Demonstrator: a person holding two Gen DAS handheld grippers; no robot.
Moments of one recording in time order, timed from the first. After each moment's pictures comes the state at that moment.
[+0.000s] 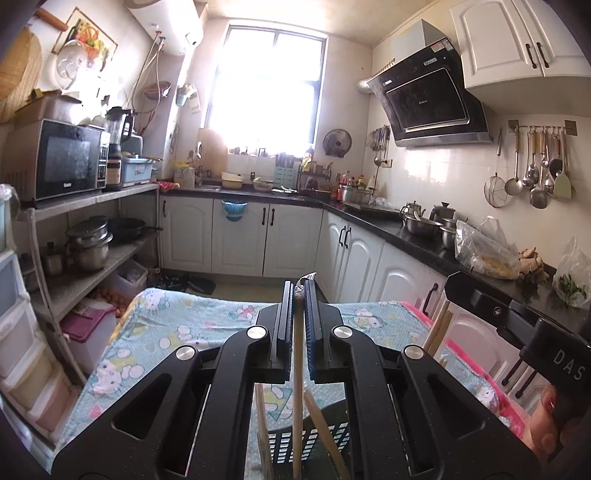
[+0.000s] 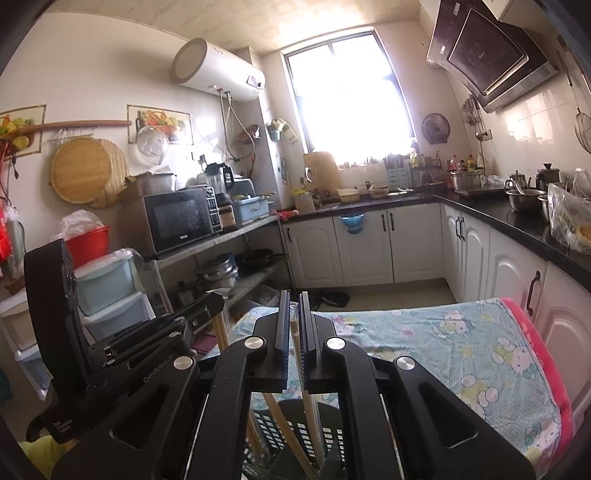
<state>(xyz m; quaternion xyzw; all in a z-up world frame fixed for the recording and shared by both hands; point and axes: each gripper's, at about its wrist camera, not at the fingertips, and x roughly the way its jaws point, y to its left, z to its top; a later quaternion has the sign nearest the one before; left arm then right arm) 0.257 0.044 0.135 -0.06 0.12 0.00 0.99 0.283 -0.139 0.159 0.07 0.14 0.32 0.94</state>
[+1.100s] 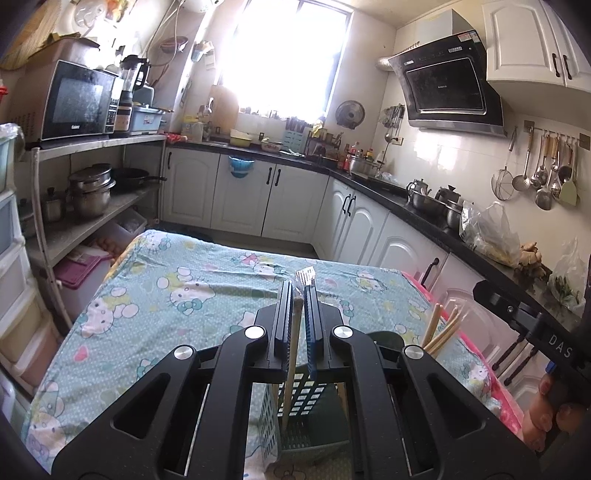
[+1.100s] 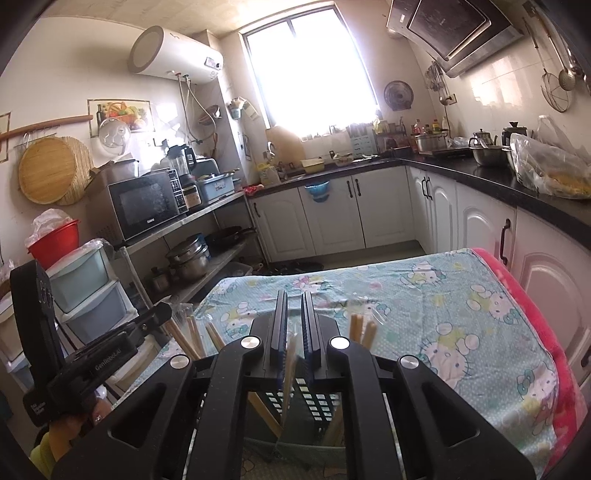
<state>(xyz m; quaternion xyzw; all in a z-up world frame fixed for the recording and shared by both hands) 0.247 0.061 0.091 -0.12 0.19 0.00 0.98 0.285 -0.169 0.113 0.09 0.20 0.26 0.94</state>
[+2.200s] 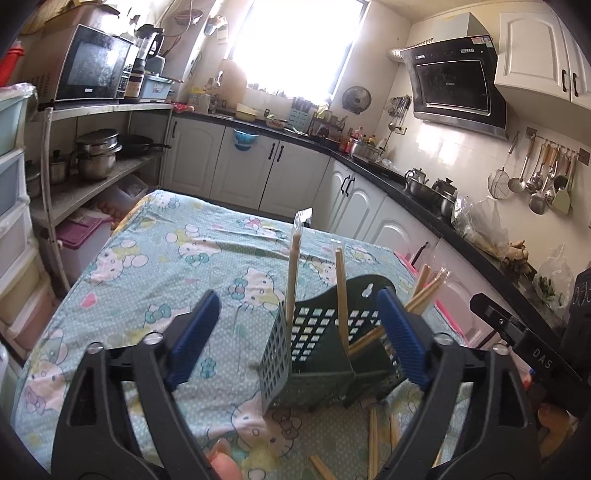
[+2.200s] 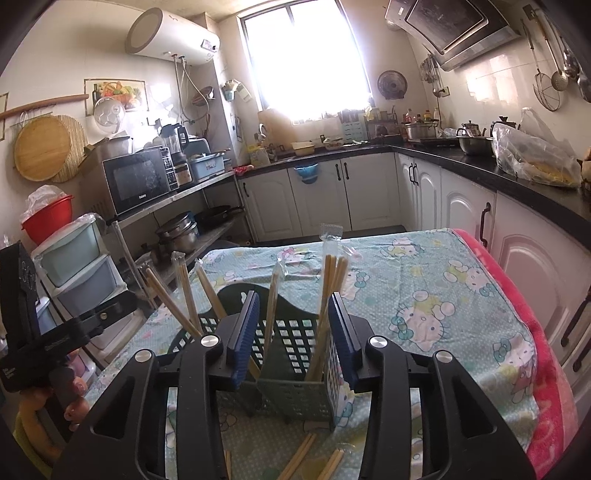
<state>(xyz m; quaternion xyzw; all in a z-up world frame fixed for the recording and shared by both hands) 0.199 0.077 0.071 -0.16 0.23 -0.02 0.96 0.246 -0.187 0.090 0.06 0.23 0.24 0.94</state>
